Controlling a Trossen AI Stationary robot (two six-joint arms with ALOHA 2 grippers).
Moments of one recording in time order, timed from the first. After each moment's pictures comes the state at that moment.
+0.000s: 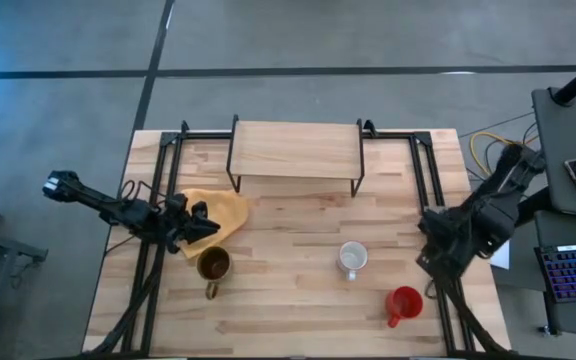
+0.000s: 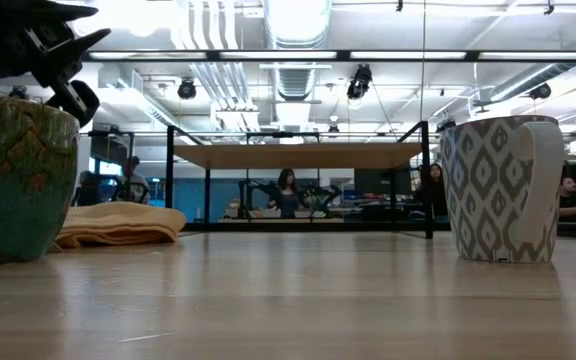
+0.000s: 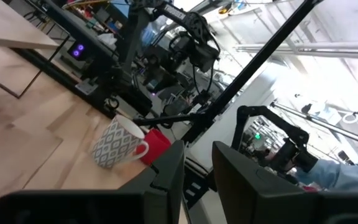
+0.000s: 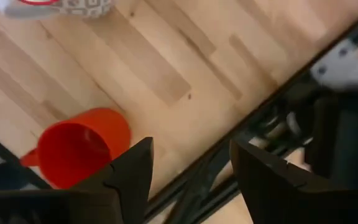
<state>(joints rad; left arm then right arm) -0.37 0.32 0.01 0.46 -0.24 -0.70 0.86 1.06 1.12 -1.55 0.10 1.64</state>
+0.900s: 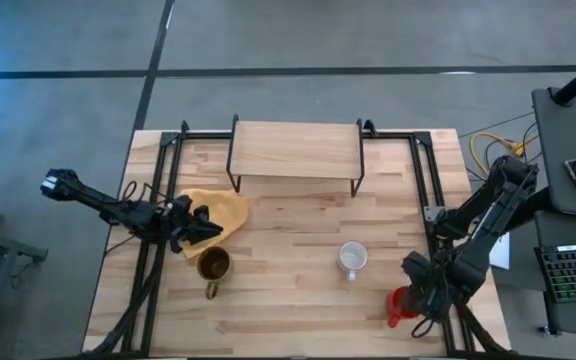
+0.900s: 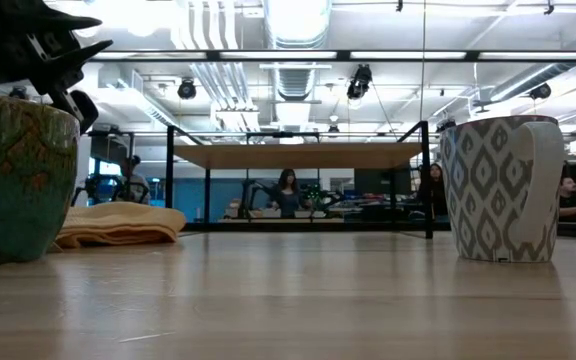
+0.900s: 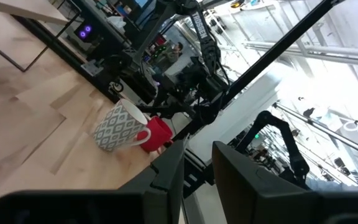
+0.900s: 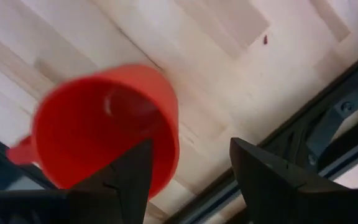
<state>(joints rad) -0.37 0.37 0.01 0.46 -0.24 -0.80 0.99 1.35 0.99 -1.15 -0.01 1.79</state>
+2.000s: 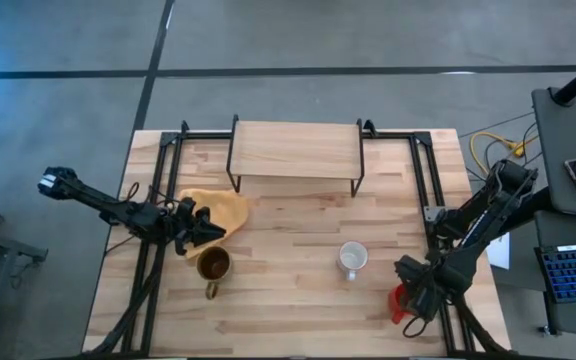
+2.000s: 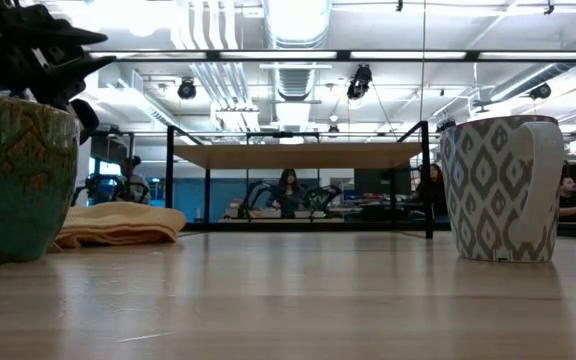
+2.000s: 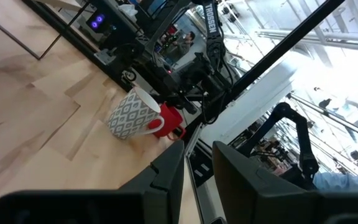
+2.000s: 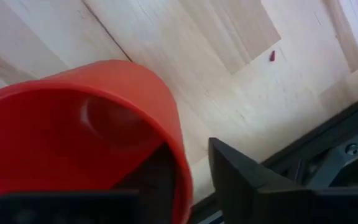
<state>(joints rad) -0.37 0.44 0.01 0.46 -0.24 -0.80 0.96 1.40 0.86 -1.04 -0.03 1.61</state>
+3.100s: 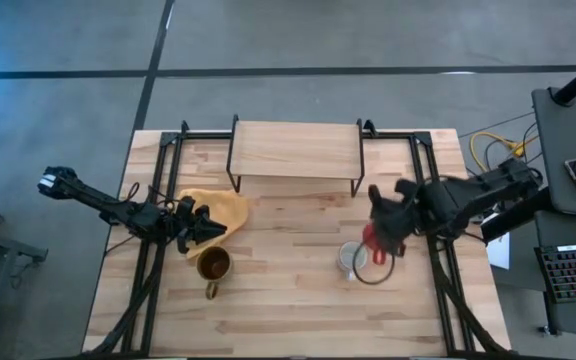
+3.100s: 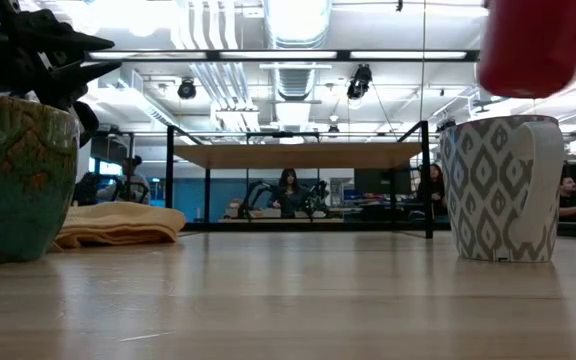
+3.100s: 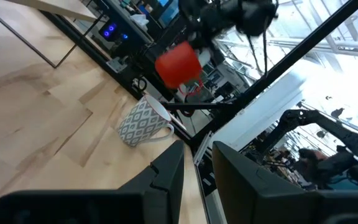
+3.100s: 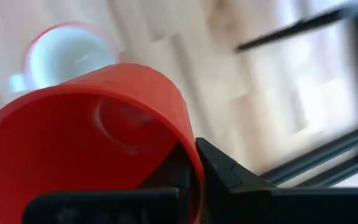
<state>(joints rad) -0.37 0.44 0.01 0.46 -0.30 -0.80 0.35 1.37 1.45 -1.57 0.28 0.64</state>
